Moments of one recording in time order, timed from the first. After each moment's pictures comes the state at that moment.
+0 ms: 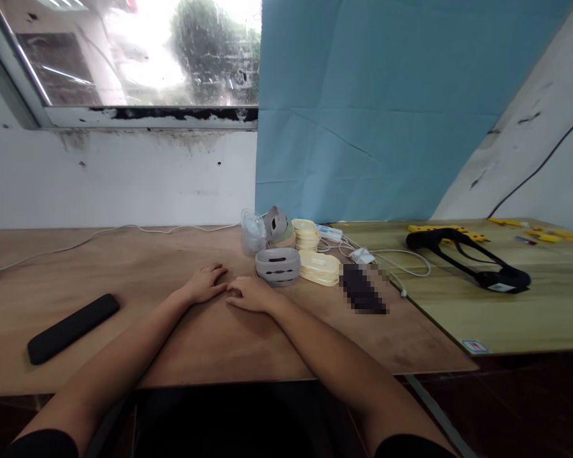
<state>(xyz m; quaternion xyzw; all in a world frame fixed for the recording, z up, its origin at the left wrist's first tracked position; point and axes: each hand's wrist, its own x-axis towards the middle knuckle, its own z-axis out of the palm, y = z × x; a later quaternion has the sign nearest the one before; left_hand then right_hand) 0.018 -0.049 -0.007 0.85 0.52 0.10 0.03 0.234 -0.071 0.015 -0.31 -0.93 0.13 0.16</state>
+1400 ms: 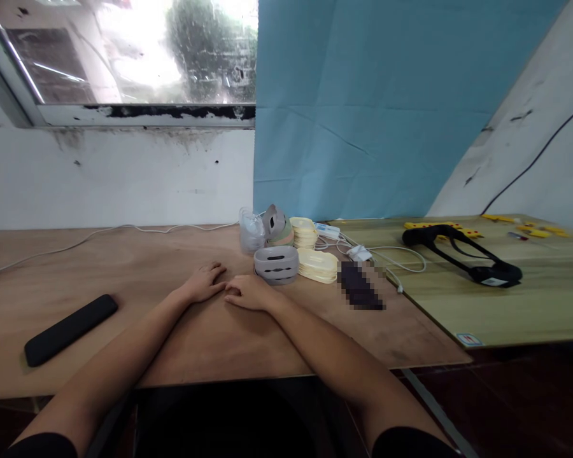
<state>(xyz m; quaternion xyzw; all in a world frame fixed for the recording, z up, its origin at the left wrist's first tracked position) 0.018 -0.049 -0.005 0.85 0.52 0.09 0.05 0.233 -0.073 0.014 -0.29 -0.93 0.12 0.18</state>
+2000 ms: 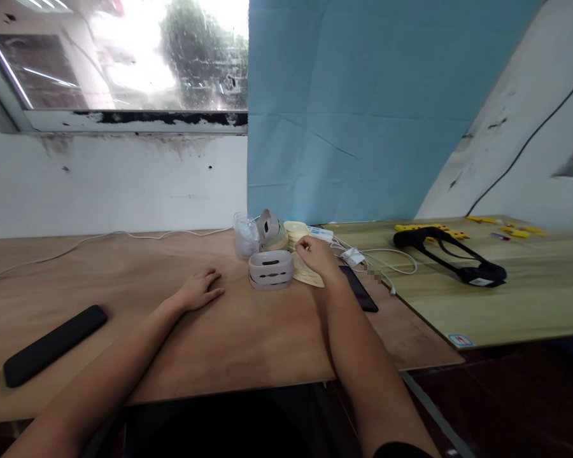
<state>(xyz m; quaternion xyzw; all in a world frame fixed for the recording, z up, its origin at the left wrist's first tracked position) 0.017 -0.052 -0.005 0.85 0.52 0.11 0.05 0.390 -0.020 0.067 -0.58 -0.72 0.00 0.37</state>
